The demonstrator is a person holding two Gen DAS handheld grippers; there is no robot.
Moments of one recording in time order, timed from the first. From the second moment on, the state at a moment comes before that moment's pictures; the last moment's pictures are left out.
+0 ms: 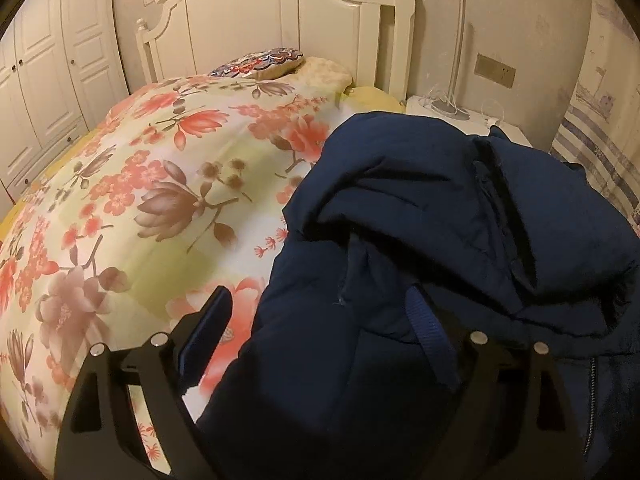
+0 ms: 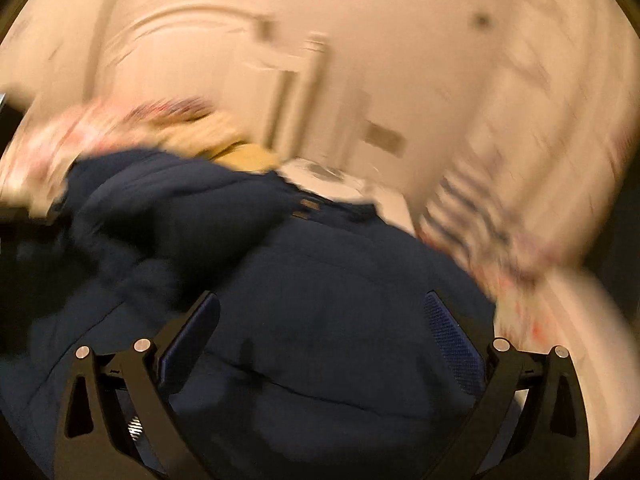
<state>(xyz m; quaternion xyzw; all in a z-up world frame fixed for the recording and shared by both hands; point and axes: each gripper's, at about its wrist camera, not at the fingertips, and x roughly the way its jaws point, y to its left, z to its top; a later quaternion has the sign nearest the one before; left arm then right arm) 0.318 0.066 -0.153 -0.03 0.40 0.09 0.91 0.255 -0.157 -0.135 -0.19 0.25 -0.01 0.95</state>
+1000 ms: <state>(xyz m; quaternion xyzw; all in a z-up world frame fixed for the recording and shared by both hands) 0.316 0.074 -0.152 -0.06 0.40 0.07 0.91 0.306 -0.334 -0.171 0.37 0.33 0.06 0.86</state>
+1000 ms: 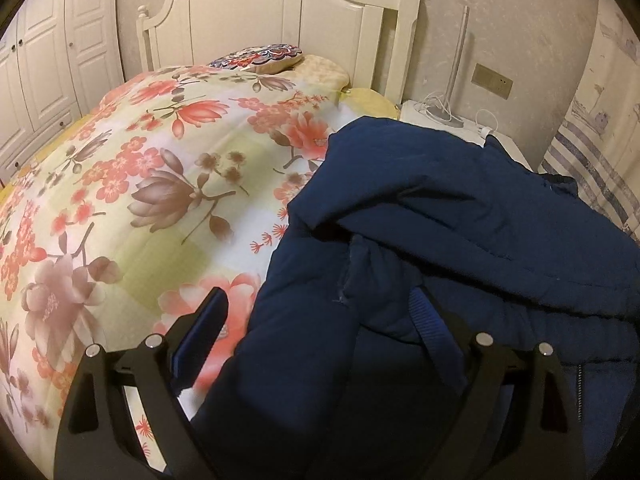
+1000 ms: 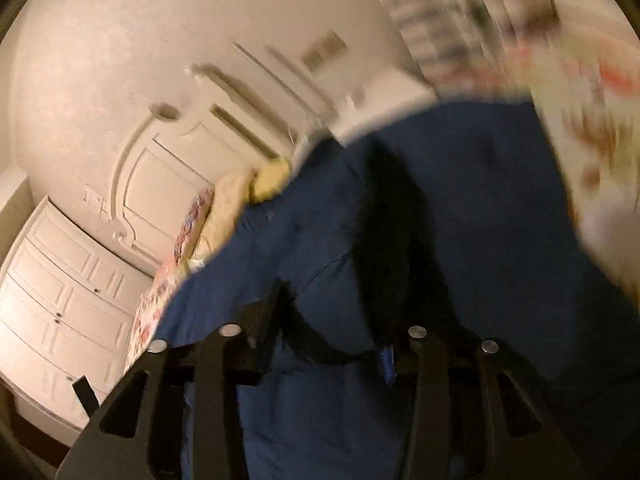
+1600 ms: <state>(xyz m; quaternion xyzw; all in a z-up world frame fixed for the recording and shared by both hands) 0.316 0.073 -0.152 -0.07 0.40 0.07 0.91 0.290 -0.325 -0.158 0.27 0.35 -0.03 0.90</state>
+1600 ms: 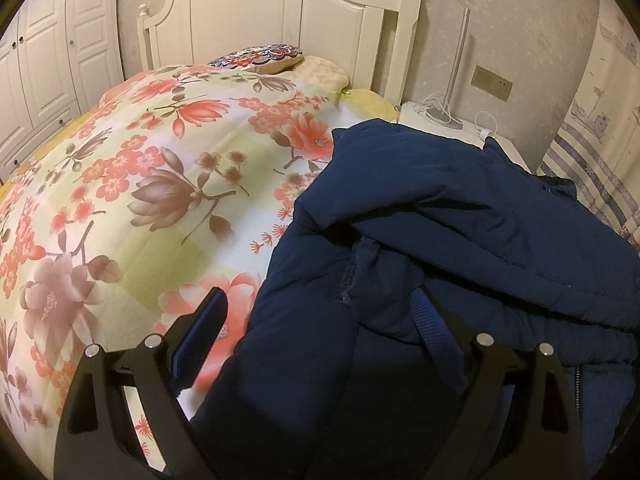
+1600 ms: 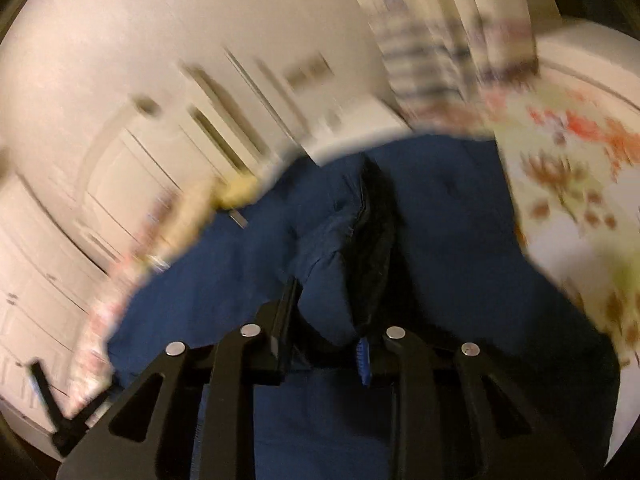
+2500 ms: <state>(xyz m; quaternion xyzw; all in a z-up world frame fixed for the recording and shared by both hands) 0.295 0.045 -0.130 0.03 0.32 0.09 0.94 0.324 -0.242 -0.159 -0.01 0.39 -0.09 0.92</state>
